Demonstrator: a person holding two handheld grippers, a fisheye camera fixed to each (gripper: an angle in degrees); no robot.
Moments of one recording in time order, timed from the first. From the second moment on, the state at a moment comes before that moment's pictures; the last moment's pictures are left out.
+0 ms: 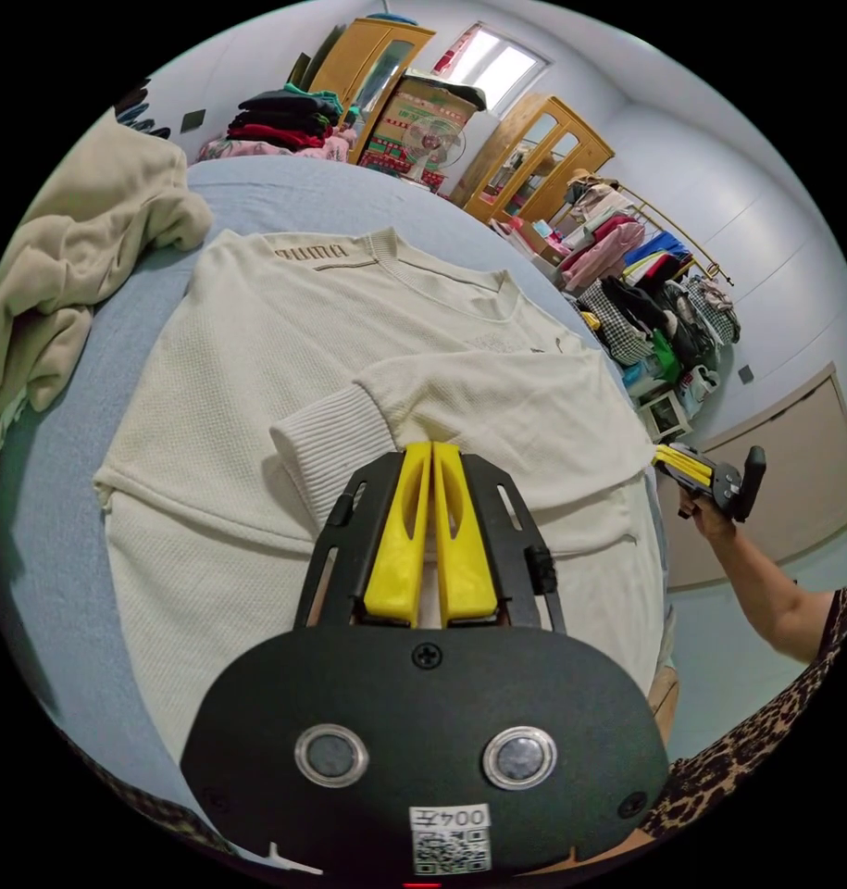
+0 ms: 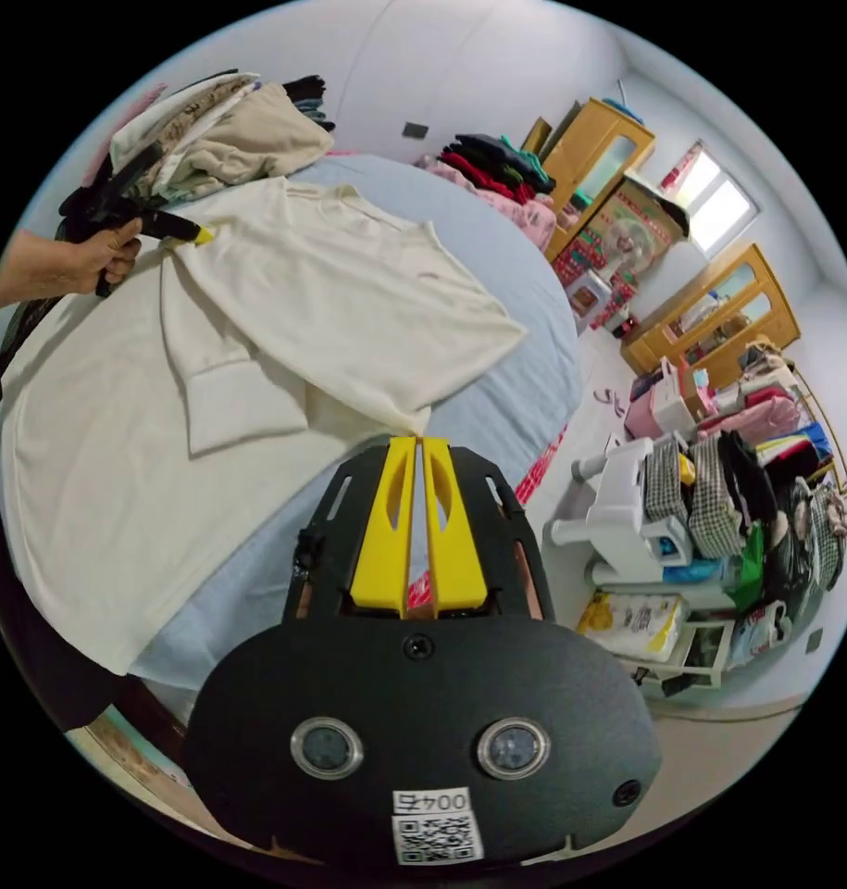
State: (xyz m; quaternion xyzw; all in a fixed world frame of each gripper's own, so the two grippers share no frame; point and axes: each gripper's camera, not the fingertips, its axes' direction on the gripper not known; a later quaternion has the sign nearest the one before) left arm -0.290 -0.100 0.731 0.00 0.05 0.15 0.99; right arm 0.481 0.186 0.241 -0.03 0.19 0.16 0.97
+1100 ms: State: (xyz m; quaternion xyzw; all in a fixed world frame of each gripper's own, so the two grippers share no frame) left arm -0.307 -0.112 0.724 0.00 0.07 0.14 0.99; right arm 0.521 0.215 0.258 0.03 0.10 0.37 0.92
